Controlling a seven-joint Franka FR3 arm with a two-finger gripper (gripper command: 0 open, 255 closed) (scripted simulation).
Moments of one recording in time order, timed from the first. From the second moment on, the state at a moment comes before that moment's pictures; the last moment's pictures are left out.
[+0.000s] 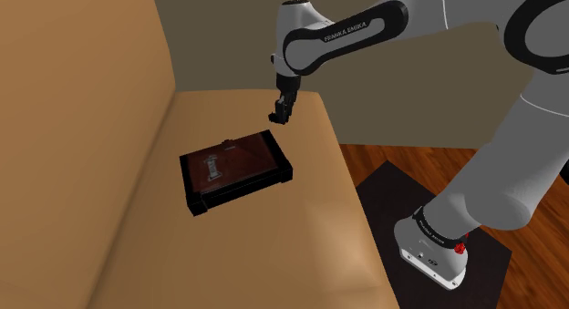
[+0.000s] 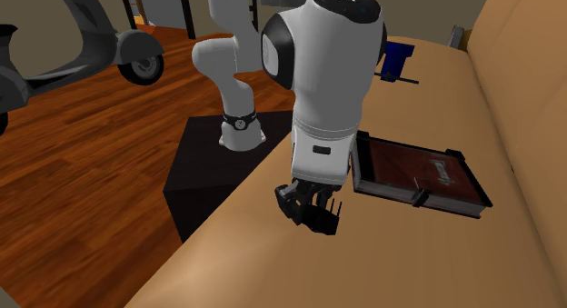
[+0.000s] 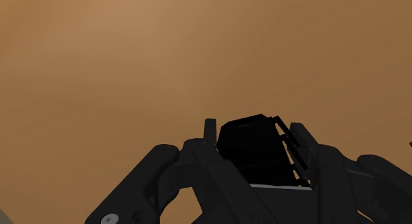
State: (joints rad) arm 0.16 0.22 0.08 -1.98 -0.02 2.10 -0.20
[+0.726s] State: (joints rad) arm 0.15 0.16 0.09 -1.92 -0.02 1.98 -0.20
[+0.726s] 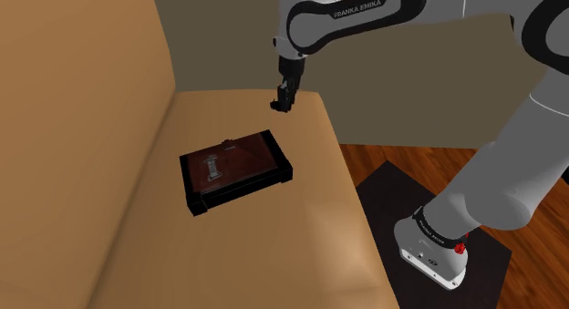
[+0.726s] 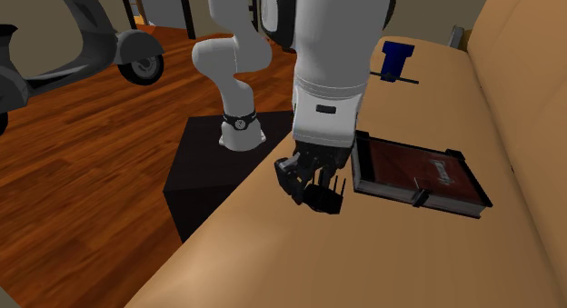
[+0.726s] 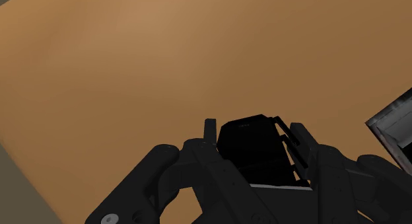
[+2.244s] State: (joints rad) arm 0.25 0.09 0.17 -1.81 0.00 1.79 -0.03
